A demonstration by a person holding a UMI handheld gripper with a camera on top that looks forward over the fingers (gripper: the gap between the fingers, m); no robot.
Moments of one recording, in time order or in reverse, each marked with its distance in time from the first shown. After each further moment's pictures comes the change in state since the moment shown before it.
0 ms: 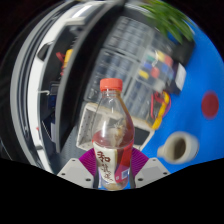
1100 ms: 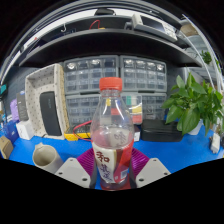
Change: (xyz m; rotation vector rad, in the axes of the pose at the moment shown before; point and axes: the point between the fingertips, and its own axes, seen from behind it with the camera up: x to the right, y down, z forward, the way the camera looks) arm 0.223 -0.158 -0.042 0.130 0.425 -1.098
